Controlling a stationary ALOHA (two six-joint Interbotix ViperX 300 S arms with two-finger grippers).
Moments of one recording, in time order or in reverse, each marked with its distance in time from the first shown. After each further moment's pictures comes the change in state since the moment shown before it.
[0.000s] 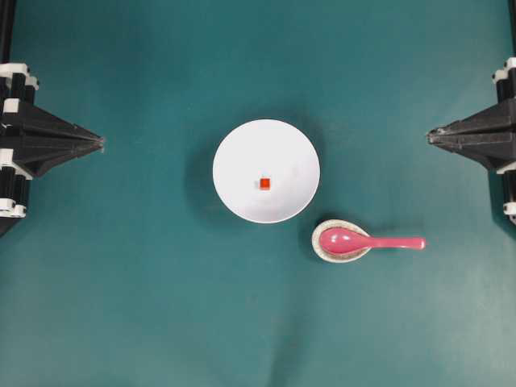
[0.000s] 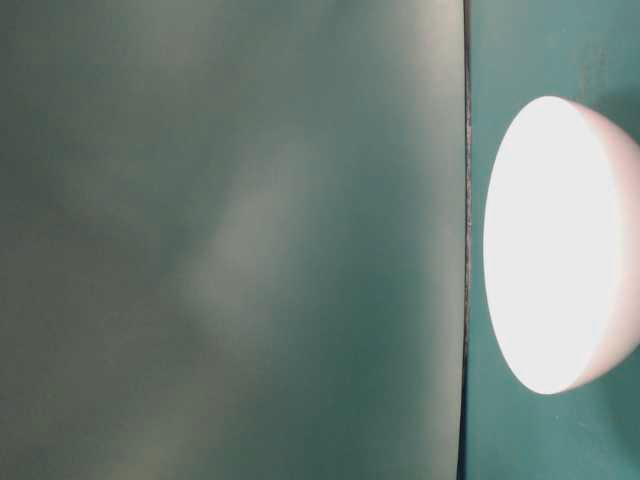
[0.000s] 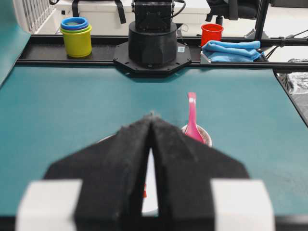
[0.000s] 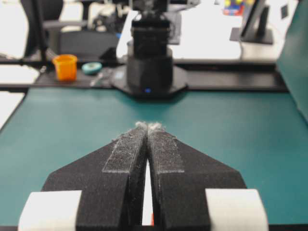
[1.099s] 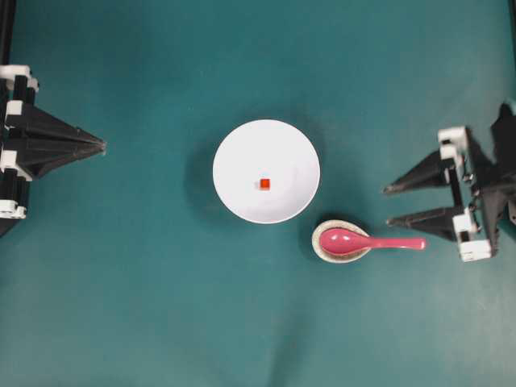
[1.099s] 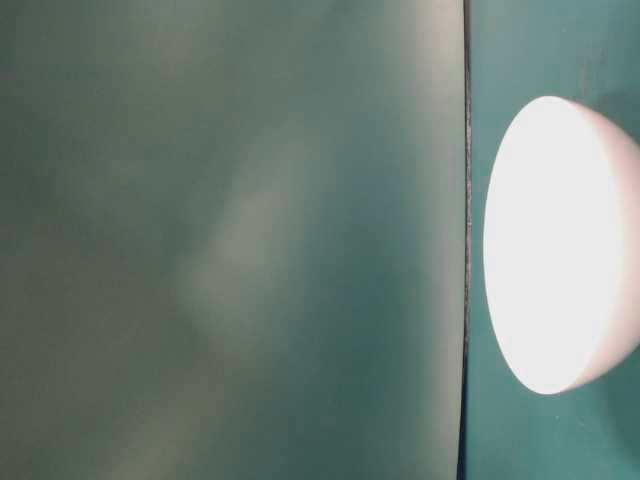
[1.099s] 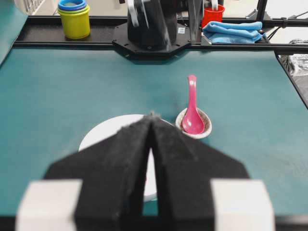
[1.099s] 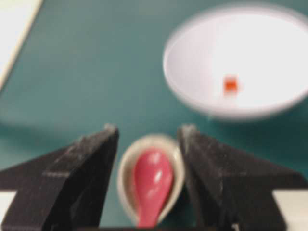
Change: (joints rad) left arm 0.000 -0.006 -0.015 0.008 0.084 -0.006; right arm 0.218 0.397 0.120 0.236 -0.193 0.086
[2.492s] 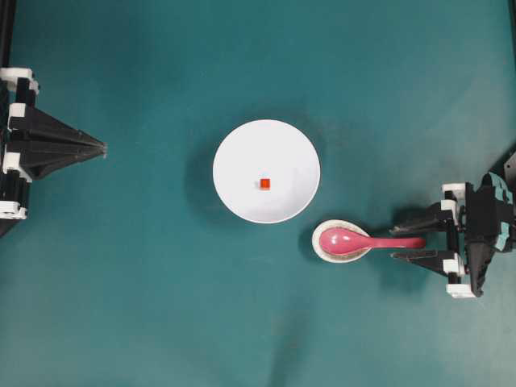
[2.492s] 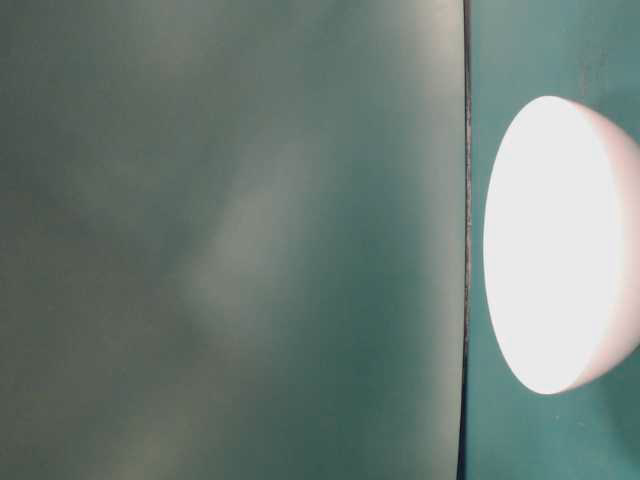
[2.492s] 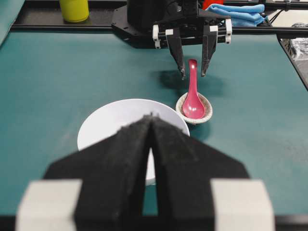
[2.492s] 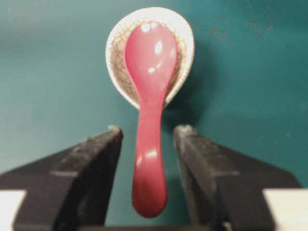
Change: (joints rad) left arm 0.000 -0.003 0.000 0.000 0.052 0.000; right arm 0.514 0.584 0.067 0.572 -0.548 -0.012
